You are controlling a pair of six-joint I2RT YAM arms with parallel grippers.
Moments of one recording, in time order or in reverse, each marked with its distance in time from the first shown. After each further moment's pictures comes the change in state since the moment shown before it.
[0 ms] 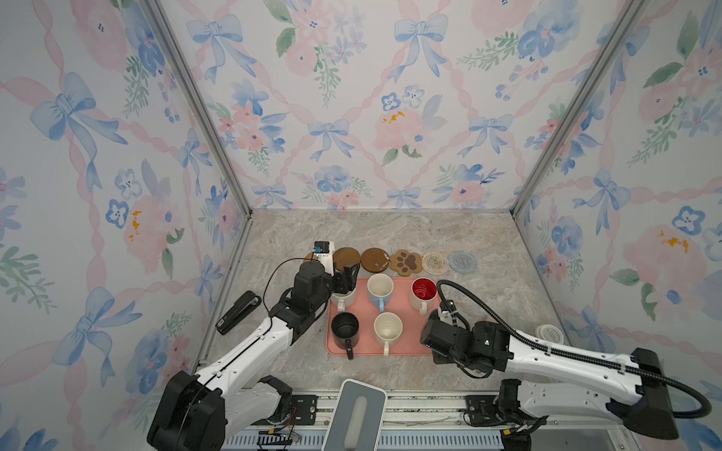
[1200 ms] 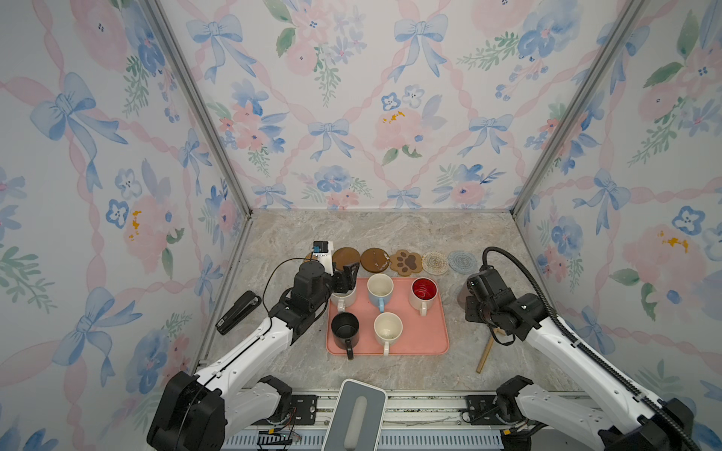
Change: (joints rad) left arm 0.000 -0.011 0.000 0.002 -0.013 -0.018; right arm -0.720 -0.078 0.012 0.158 -0.058 -0.573
